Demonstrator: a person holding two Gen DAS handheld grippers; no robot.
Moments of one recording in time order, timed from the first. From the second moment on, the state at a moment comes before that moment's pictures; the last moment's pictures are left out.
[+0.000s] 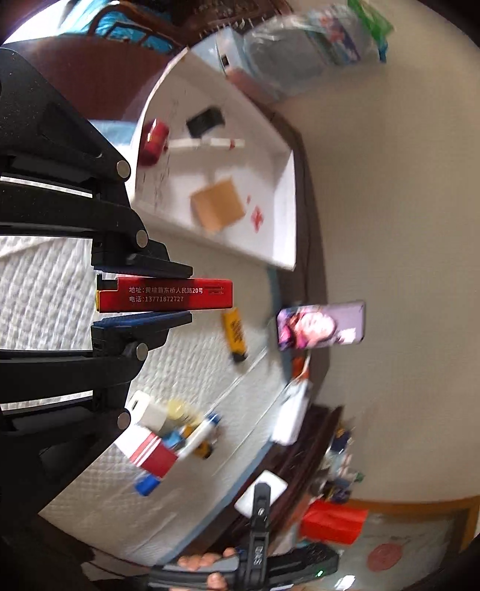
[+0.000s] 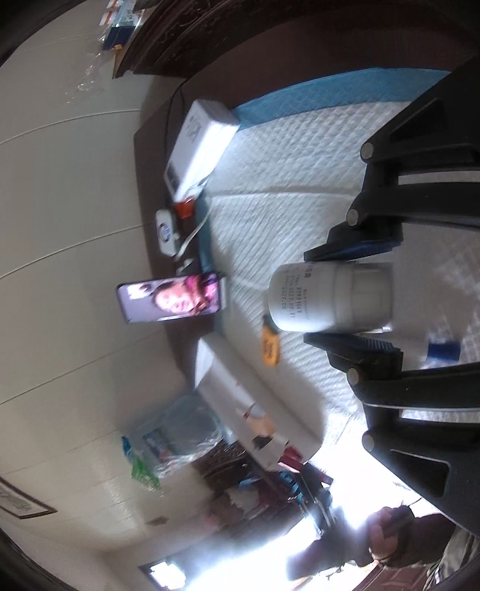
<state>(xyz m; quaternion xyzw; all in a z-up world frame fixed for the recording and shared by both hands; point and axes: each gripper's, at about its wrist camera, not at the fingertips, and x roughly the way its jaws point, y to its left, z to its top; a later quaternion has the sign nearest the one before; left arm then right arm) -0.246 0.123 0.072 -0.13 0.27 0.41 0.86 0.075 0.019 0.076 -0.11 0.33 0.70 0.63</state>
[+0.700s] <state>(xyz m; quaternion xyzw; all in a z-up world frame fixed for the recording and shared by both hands) -0.293 0.129 0.094 -0.15 0.20 0.50 0.83 0.024 0.035 0.133 -0.09 0.27 0.76 0.58</state>
